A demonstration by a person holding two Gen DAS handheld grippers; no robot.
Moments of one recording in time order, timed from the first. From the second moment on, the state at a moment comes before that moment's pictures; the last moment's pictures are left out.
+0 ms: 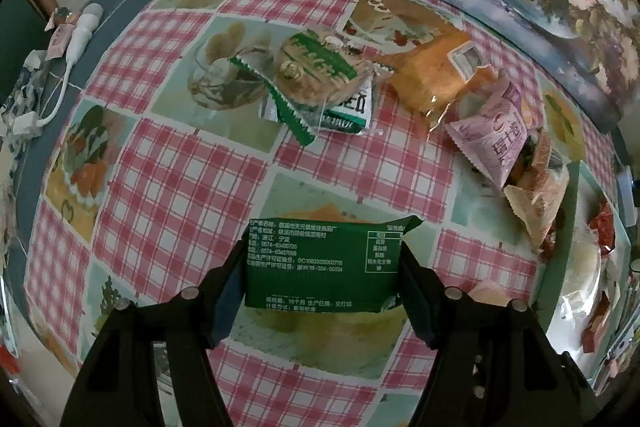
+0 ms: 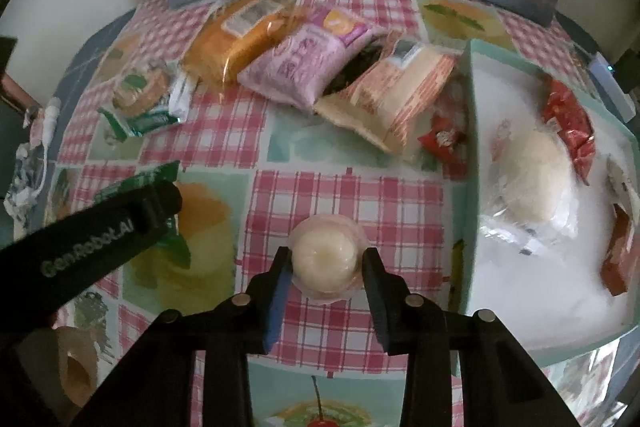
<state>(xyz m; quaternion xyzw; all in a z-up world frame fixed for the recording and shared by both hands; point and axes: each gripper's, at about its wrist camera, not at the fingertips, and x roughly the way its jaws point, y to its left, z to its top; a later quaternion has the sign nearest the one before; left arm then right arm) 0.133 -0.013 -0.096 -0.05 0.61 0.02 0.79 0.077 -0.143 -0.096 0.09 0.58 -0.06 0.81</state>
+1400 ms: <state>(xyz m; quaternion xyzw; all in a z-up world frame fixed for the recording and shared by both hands) 0.048 -0.223 -0.037 0.13 0.53 -0.19 0.82 -0.006 -0.378 -0.036 0.25 0.49 -0.28 0.79</state>
